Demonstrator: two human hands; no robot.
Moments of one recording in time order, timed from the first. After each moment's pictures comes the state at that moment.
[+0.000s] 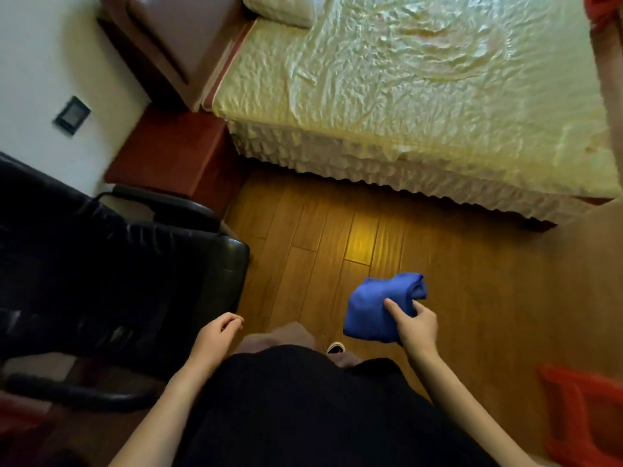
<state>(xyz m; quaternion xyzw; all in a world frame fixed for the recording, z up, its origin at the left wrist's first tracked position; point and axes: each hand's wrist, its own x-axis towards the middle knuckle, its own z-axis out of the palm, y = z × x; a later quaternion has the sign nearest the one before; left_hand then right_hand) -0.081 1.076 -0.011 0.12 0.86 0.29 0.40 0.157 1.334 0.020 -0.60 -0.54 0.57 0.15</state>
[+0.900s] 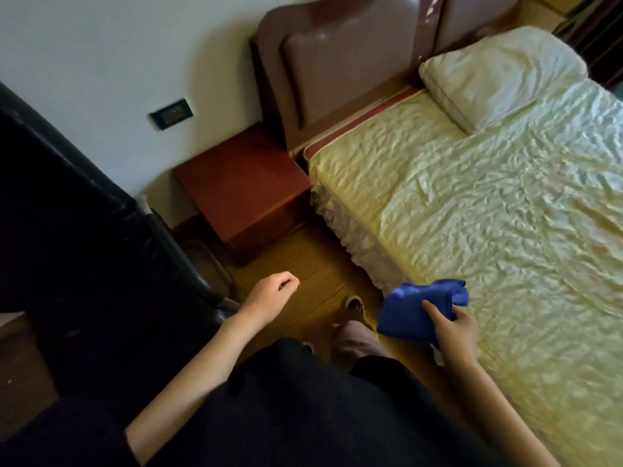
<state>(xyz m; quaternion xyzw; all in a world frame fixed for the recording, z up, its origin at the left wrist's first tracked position) -0.395 1.427 0.004 0.00 0.85 0.41 0.33 -0.295 1.740 0.020 -0.44 -0.73 0.52 0.00</state>
